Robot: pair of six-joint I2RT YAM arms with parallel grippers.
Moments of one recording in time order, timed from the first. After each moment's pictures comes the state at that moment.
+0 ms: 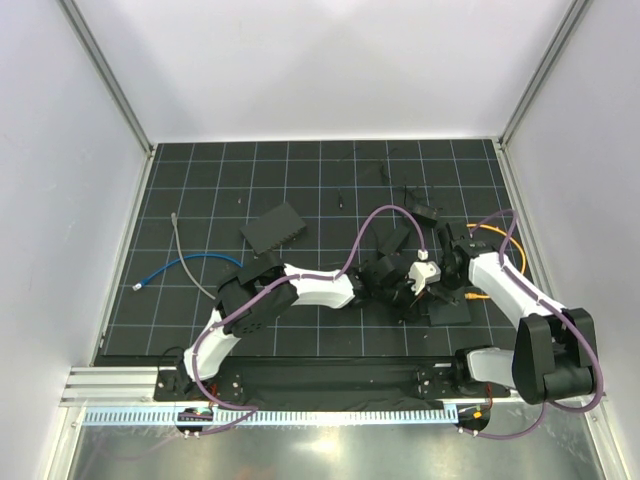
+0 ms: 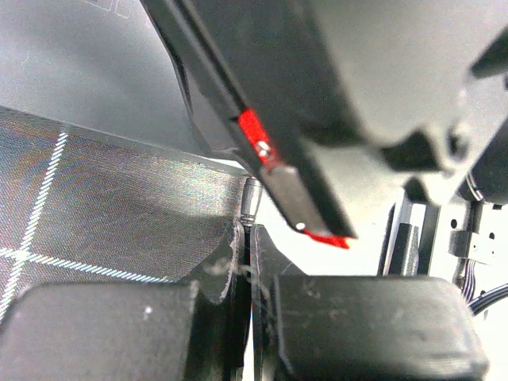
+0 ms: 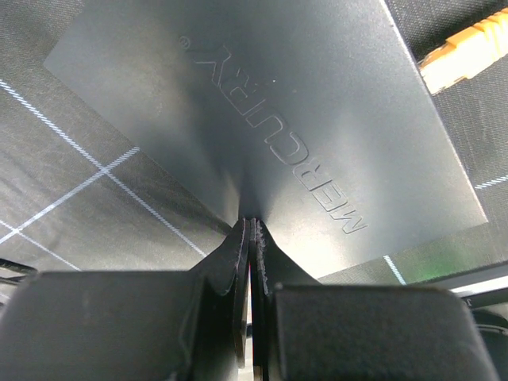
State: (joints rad) left arm -1.15 2.17 1.37 0.17 0.37 -0.21; right arm 0.15 1.26 0.71 -0.82 0.06 0.78
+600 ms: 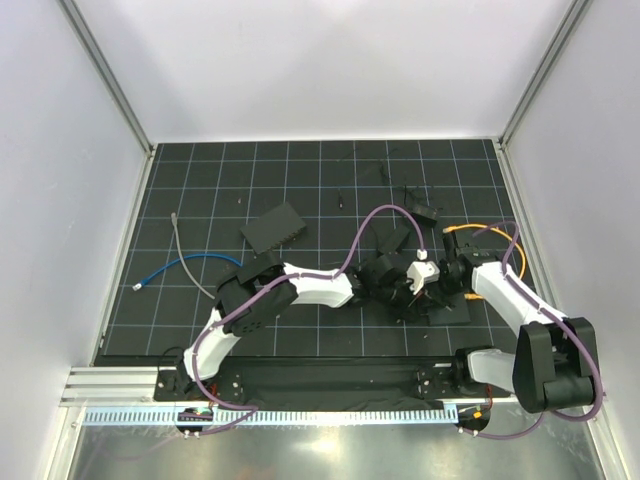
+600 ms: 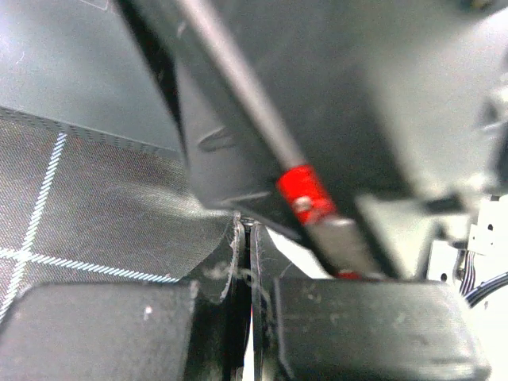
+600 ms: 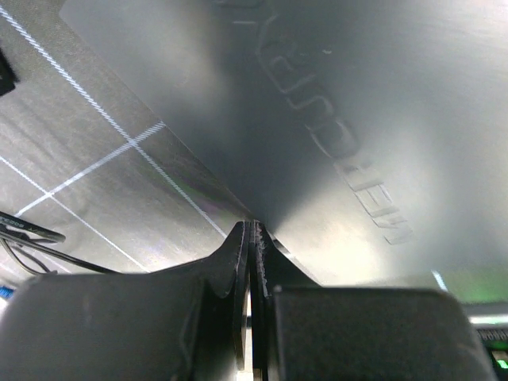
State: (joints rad) left arm -1.14 2.17 1.36 0.18 0.39 -0.20; right arm 0.12 1.20 0.63 -0.75 -0.12 0.77
